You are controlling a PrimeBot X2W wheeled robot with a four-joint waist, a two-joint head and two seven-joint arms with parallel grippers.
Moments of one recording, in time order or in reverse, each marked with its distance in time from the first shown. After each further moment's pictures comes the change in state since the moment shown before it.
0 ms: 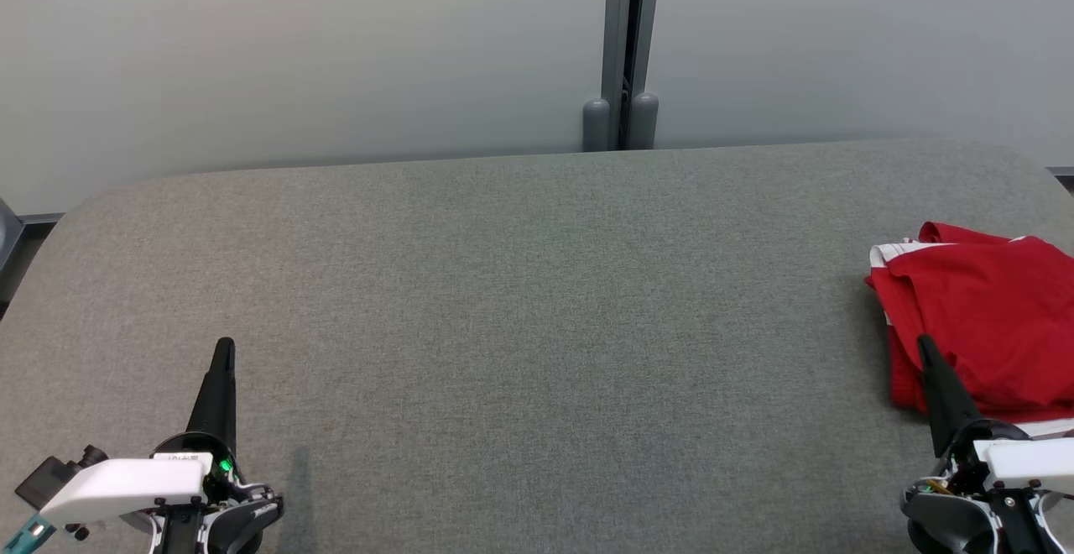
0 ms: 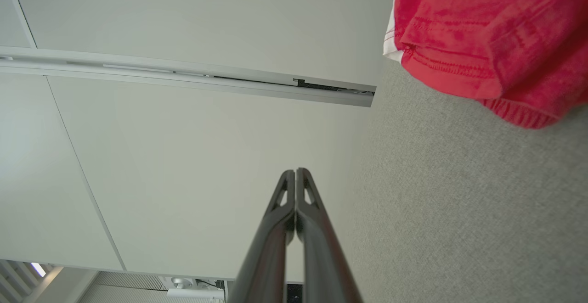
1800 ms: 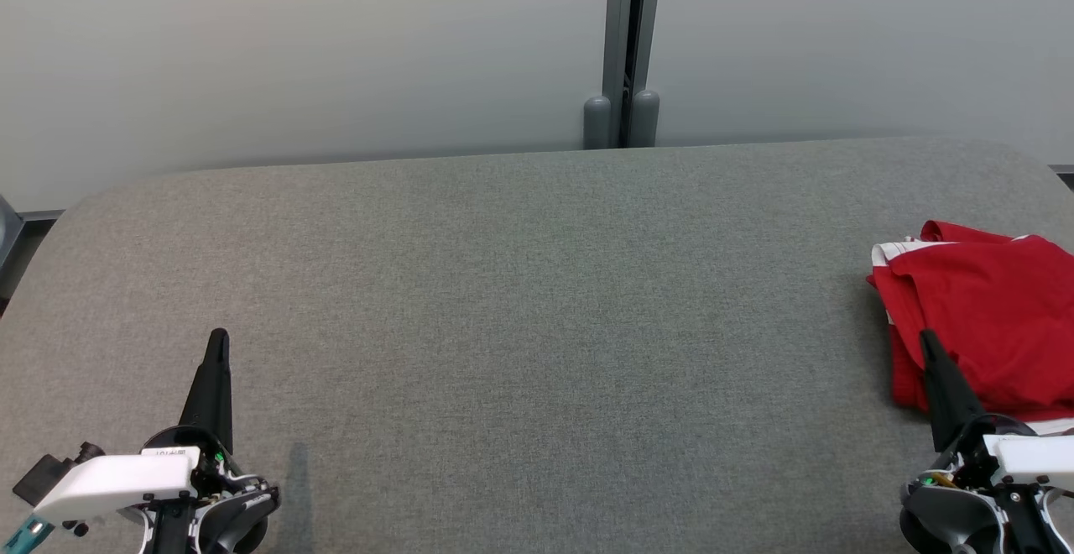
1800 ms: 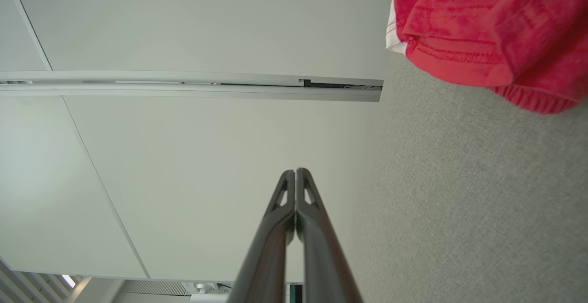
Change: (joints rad) left arm -0.013 -0.004 0.015 -0.001 -0.077 -0.012 0.021; right arm -0.011 0.006 -0.011 0.006 0.083 0.000 0.016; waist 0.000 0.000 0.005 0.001
